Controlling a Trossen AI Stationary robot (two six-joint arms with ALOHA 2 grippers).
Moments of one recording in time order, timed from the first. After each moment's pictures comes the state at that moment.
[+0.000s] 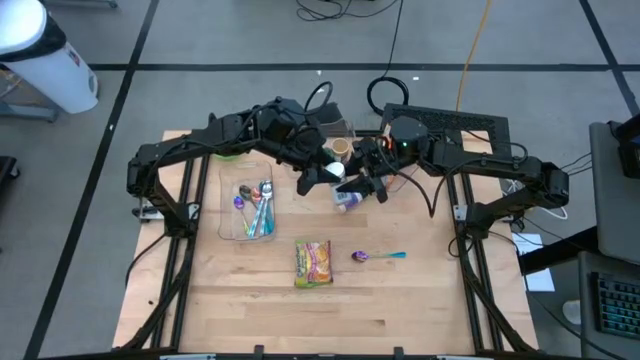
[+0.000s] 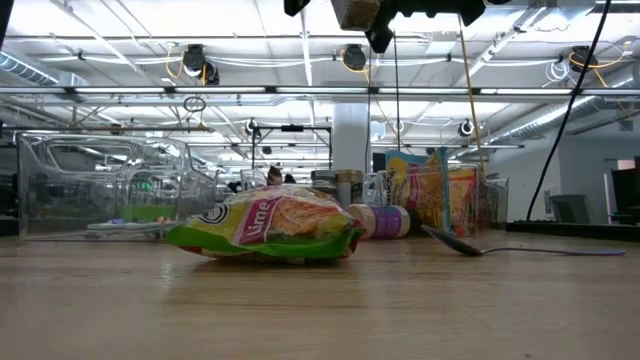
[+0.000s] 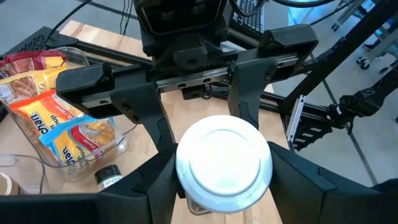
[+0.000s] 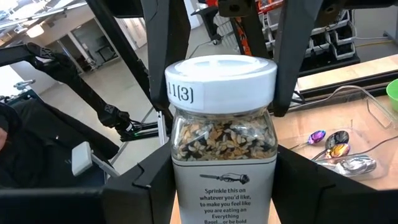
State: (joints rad) left arm 0.21 1.66 1.86 -0.70 0.36 -0.17; right arm -0.30 1.33 1.12 0.08 -0.67 0.31
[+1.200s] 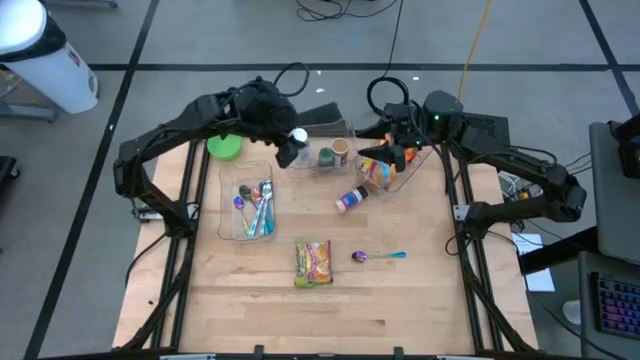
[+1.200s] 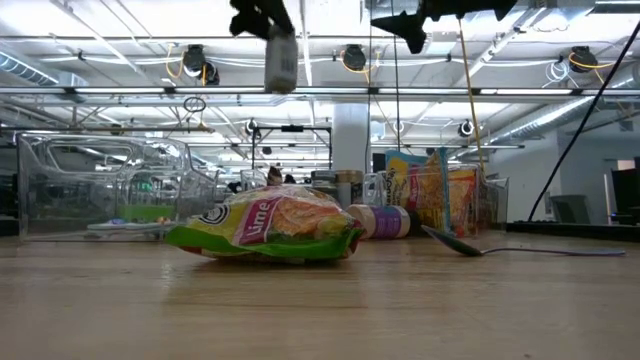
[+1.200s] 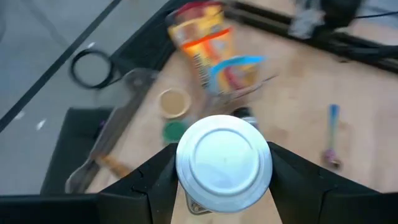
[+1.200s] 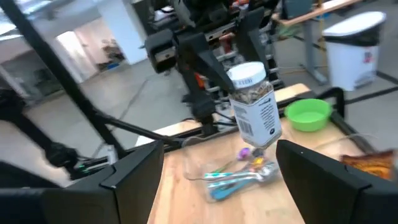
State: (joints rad) left arm 0.37 1.56 1.84 -1.00 0.03 -0.04; right arm -0.54 1.17 1.12 -0.06 -0.63 0.28
